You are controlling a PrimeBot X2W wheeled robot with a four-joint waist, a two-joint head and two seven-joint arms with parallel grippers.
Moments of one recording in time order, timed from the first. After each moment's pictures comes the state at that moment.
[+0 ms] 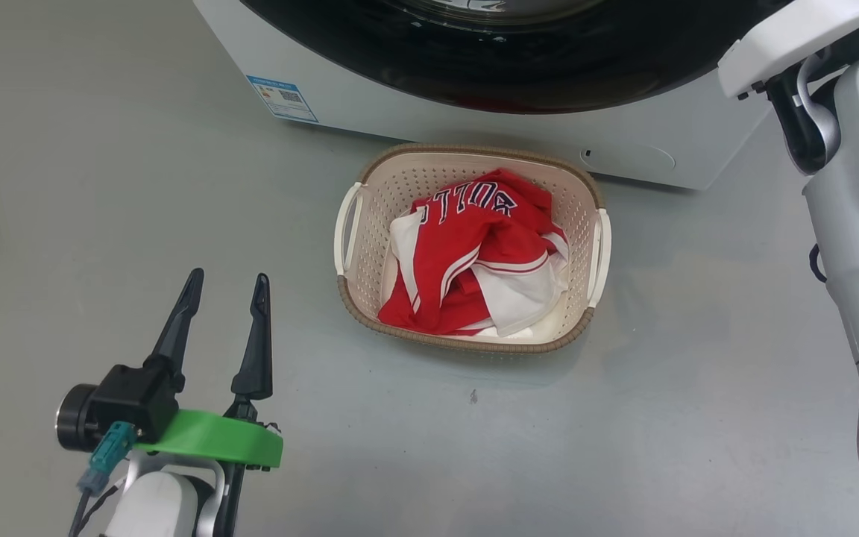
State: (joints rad) left arm -0.15 0.07 -0.23 0.09 -0.35 0.04 -0.25; right arm -1.02 -0.19 0.23 0.71 0.22 0.13 -0.24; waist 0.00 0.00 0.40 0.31
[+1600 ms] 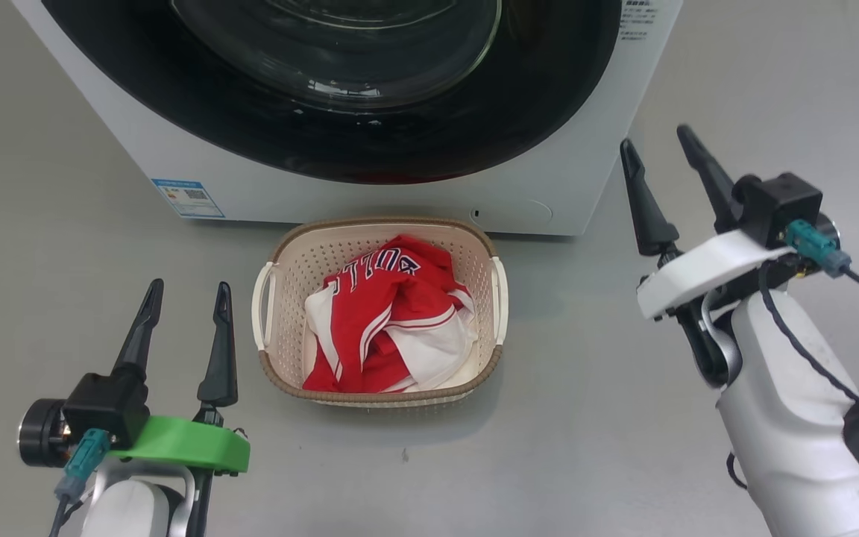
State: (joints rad) left arm -0.14 0.07 -0.15 0.12 -0.29 0.03 -0.25; right arm -0.56 -0.09 0.21 0.52 0.29 0.13 -0.25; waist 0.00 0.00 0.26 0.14
